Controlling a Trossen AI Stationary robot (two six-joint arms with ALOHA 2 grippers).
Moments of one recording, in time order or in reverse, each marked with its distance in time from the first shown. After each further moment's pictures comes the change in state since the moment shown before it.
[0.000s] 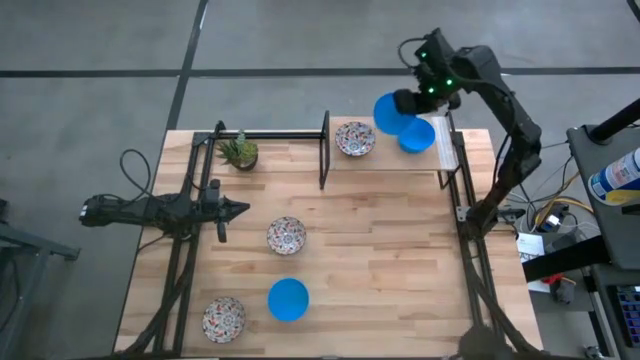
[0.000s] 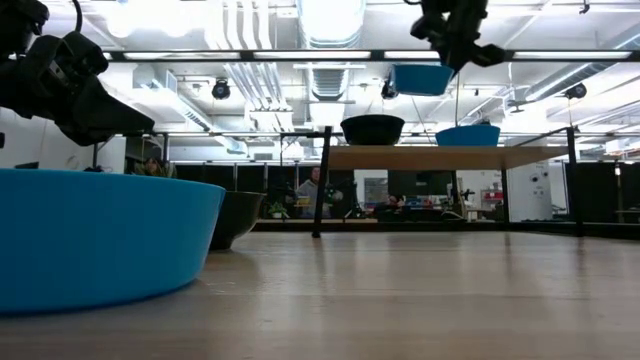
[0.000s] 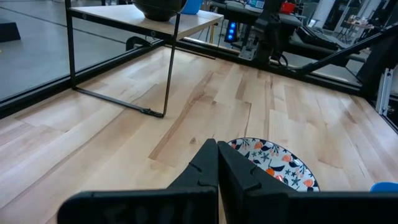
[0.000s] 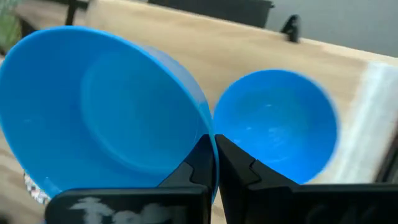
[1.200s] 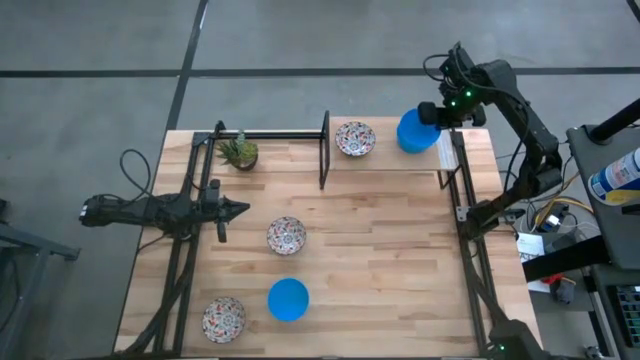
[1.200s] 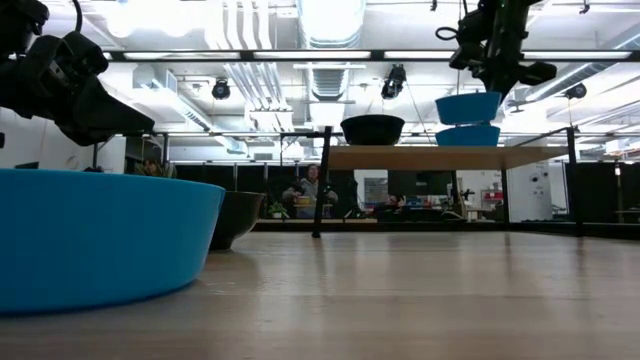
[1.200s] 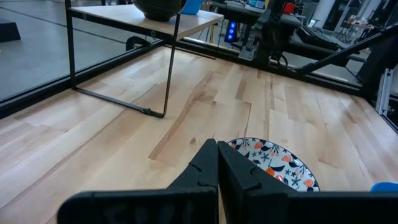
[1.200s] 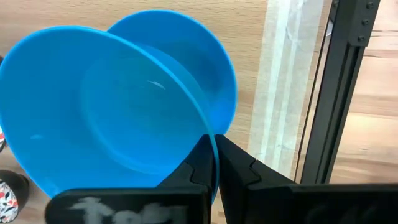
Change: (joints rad) left arm 0.000 0.000 0.000 0.000 0.000 0.000; right arm -0.200 -0.181 -0.391 0.041 0.000 -0.036
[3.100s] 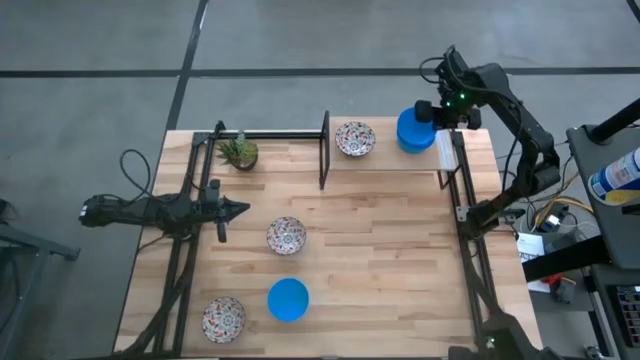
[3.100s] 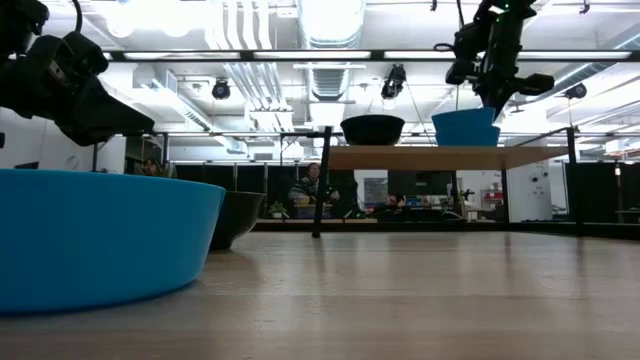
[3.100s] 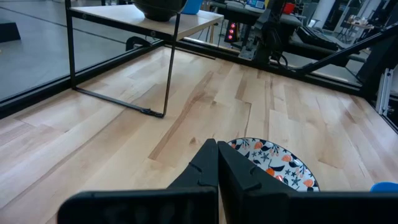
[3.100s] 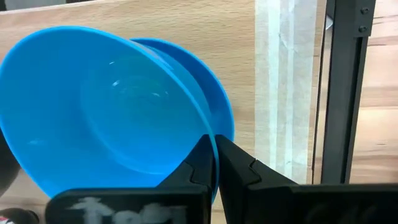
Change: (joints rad) left arm 0.000 0.000 0.000 0.000 0.000 0.000; right arm -0.006 0.017 -0.073 0.093 0.027 0.127
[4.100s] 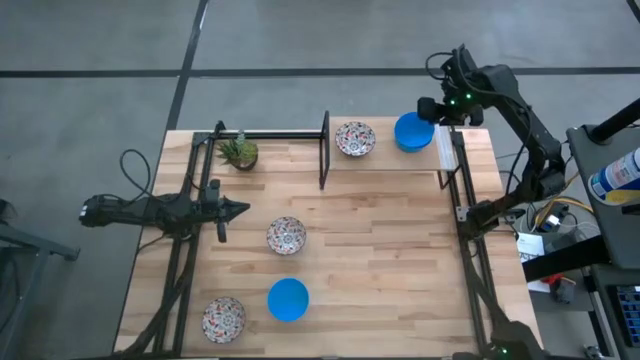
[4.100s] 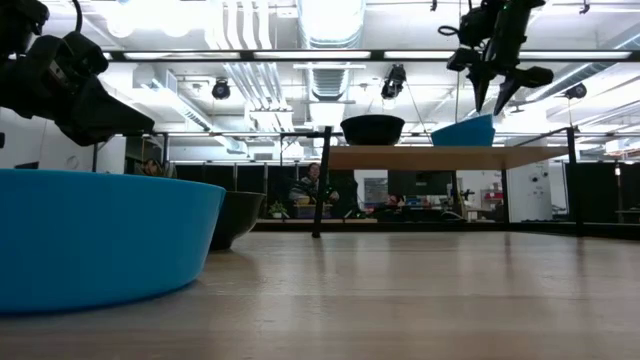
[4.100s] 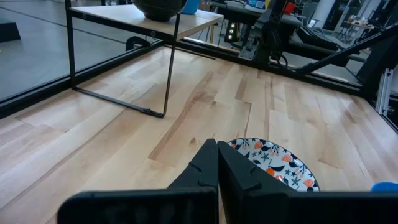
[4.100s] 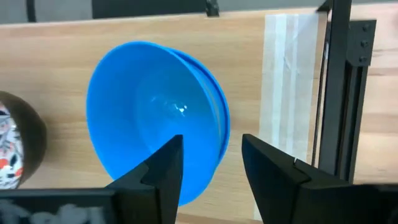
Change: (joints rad) left arm 0.000 0.000 0.000 0.000 0.000 0.000; right arm 0.002 -0.061 0.004 0.049 -0.002 -0.057
